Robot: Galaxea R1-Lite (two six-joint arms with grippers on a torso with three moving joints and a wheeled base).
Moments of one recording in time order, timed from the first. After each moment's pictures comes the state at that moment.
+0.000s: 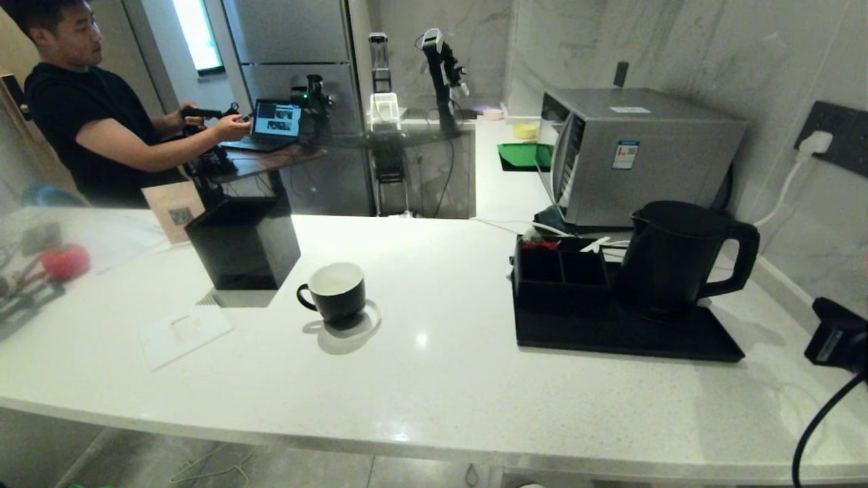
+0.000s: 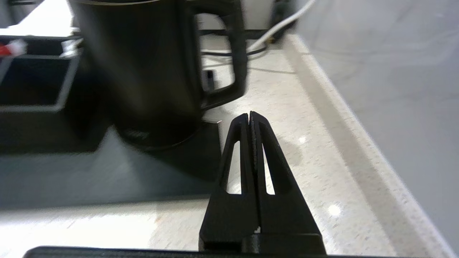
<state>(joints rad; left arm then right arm) 0.00 0.00 0.00 0.00 -0.02 0.00 -0.30 1.65 -0.11 -1.50 0.04 -0.05</state>
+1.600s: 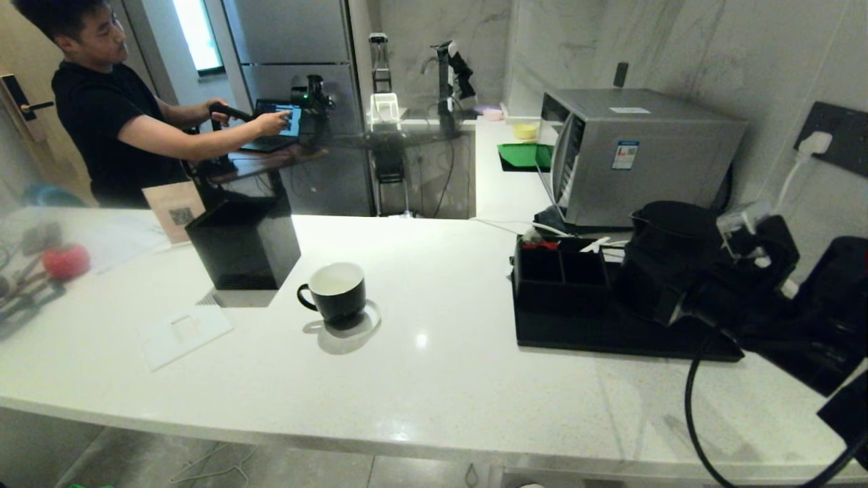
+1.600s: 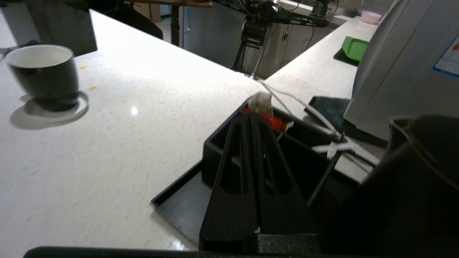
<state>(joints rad) 0.00 0.00 0.00 0.00 -0.02 0.00 0.21 1.72 -0.45 -1.37 0.28 -0.13</state>
